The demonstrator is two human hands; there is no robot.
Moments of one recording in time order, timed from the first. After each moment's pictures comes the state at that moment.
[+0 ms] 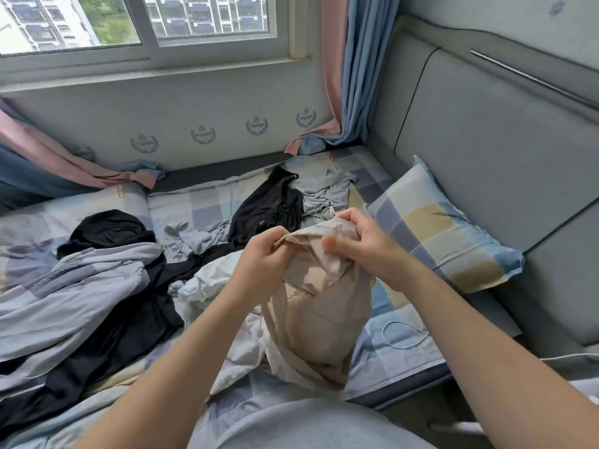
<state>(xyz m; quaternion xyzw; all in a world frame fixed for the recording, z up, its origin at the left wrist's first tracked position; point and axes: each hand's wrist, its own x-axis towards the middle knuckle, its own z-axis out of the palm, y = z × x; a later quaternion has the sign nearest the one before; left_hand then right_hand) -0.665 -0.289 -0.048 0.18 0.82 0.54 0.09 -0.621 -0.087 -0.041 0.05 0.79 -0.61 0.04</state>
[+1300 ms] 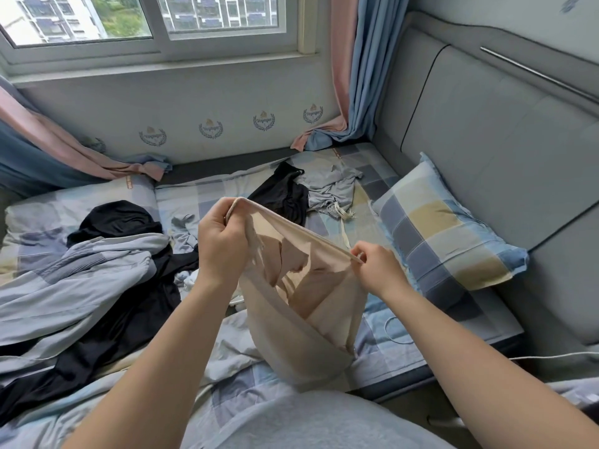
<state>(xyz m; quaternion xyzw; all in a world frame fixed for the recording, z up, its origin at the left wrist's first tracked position) -0.671 -0.325 -0.046 0.03 0.71 0.70 -0.07 -0.613 -0.077 -0.127 0.18 0.93 -0.31 0.01</state>
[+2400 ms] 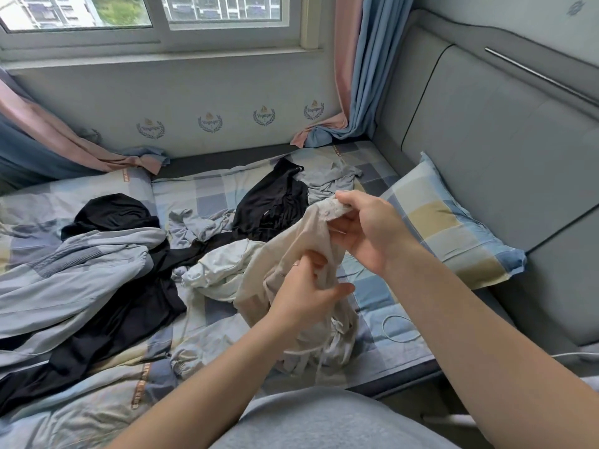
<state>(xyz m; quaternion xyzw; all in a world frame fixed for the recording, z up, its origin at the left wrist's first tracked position) -0.620 -0.272 -0.107 0.14 0.85 0.47 0.17 -0.626 -0.144 -0.001 0.19 0.51 -0.84 0.01</state>
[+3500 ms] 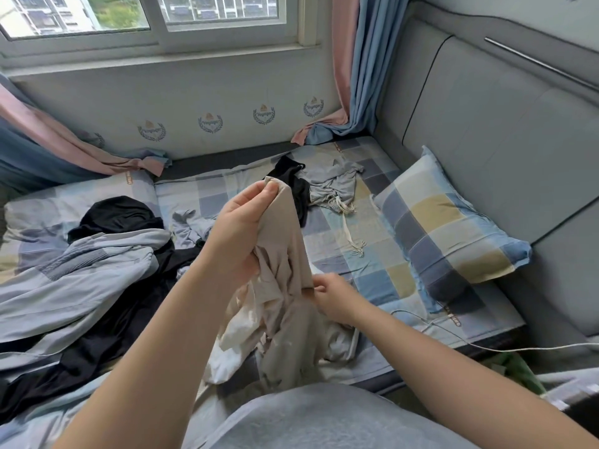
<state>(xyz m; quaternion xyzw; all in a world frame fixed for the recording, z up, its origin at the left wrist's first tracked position) -0.659 -0.327 -0.005 0.06 0.56 0.80 0.21 -0.597 -0.161 -0.149 0.09 0.84 -0.51 0.17</state>
